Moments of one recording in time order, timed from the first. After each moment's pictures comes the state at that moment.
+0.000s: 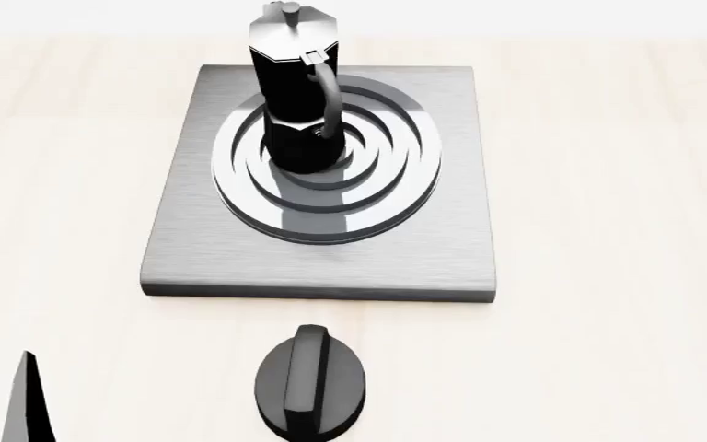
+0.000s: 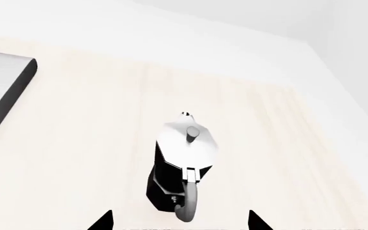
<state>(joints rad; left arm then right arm) 0.17 -0.44 0.25 0.69 -0.19 0.02 -0.44 0.92 1.17 -0.10 0.11 0.69 1.03 -0.31</state>
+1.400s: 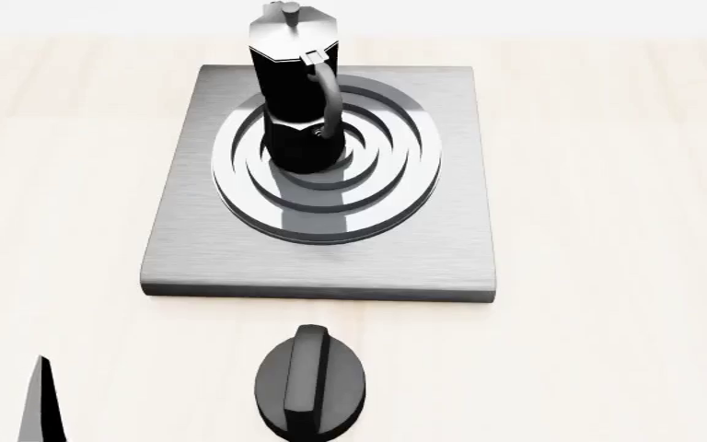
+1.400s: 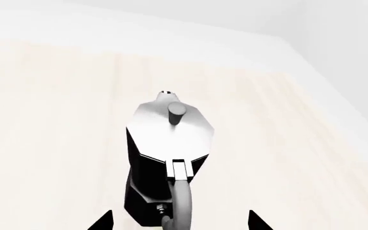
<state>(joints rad) 0.16 -0.45 0.28 0.66 -0.17 0.03 -0.45 0.86 0.95 -0.14 0.47 0.51 0.63 -0.27</state>
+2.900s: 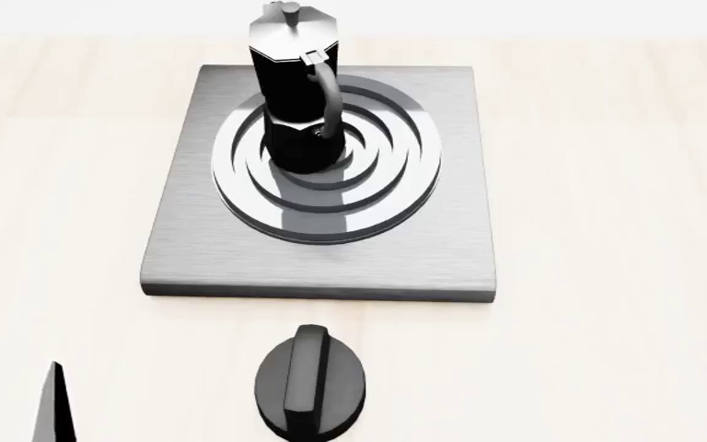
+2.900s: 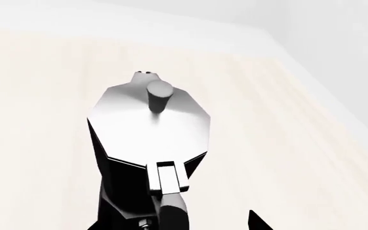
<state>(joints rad) 0.15 -0.45 0.30 0.63 -0.17 0.04 -0.46 1.10 0.76 -0.25 1.00 0.31 0.32 -0.27</state>
